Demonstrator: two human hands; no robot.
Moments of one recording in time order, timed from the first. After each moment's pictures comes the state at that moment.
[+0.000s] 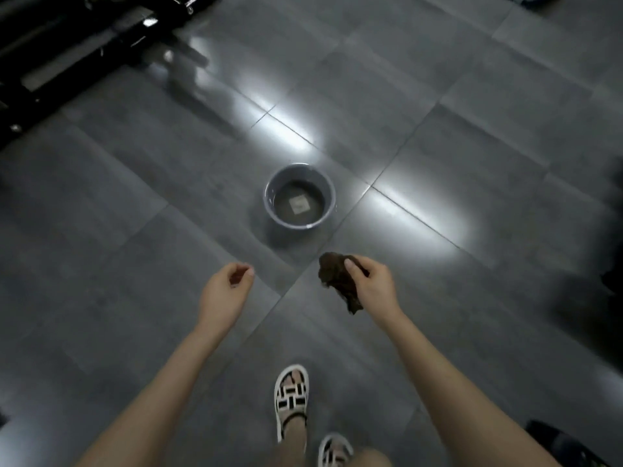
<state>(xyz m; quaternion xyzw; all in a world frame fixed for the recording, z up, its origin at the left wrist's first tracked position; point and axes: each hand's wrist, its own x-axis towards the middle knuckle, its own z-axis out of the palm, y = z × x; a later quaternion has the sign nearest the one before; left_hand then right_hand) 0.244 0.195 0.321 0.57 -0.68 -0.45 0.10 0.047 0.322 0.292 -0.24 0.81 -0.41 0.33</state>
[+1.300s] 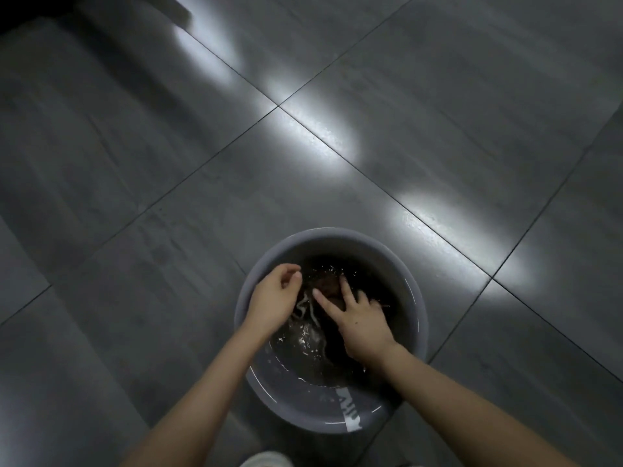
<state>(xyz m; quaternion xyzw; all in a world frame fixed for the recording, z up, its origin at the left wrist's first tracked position) -0.020 -0.131 -0.185 0.56 -0.65 -0.51 0.05 -0.152 -0.016 -0.222 -0.65 0.71 0.12 0.27</state>
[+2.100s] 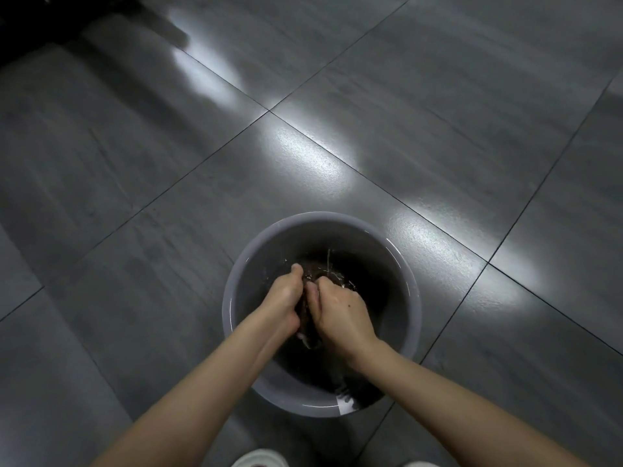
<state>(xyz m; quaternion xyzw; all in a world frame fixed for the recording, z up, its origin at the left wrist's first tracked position) -0.056 -0.100 -0.189 0.66 -0.24 -0.71 0.08 -0.113 -0.014 -0.192 -0.54 0.78 -0.25 0.22</state>
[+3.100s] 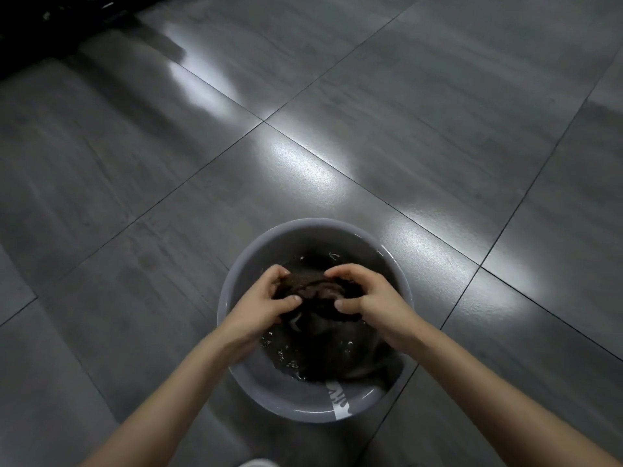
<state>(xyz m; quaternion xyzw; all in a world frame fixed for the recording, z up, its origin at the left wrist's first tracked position) -0.003 -0.104 -0.175 0.42 -0.56 -0.70 0.09 -0.173 -0.002 -0.170 -0.30 0.63 -0.47 0.54</state>
